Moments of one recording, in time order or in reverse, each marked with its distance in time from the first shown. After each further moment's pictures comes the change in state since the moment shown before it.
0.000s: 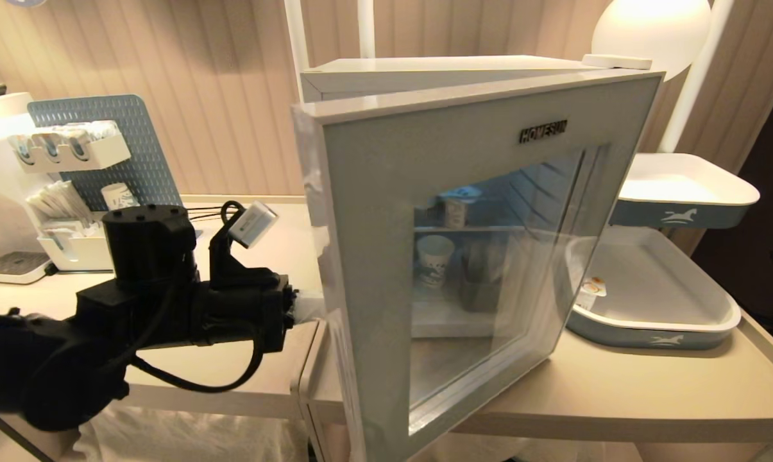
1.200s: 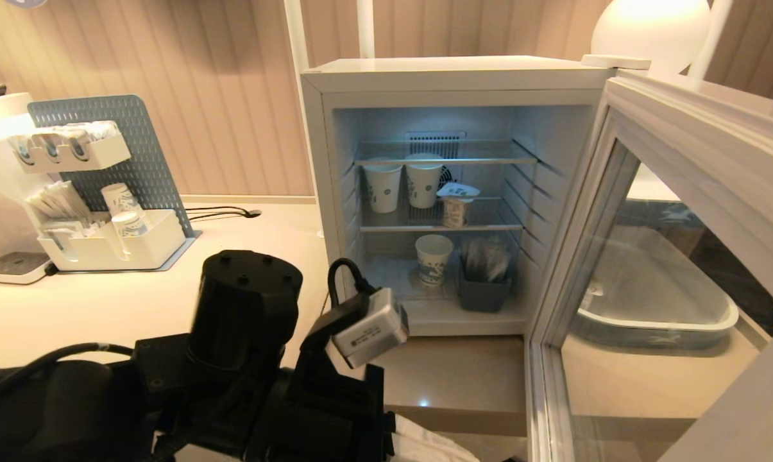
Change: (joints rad) left arm -0.440 -0.069 -0.043 0.347 0.157 0.258; right arm 0.000 0.000 0.000 0.002 0.000 0.000
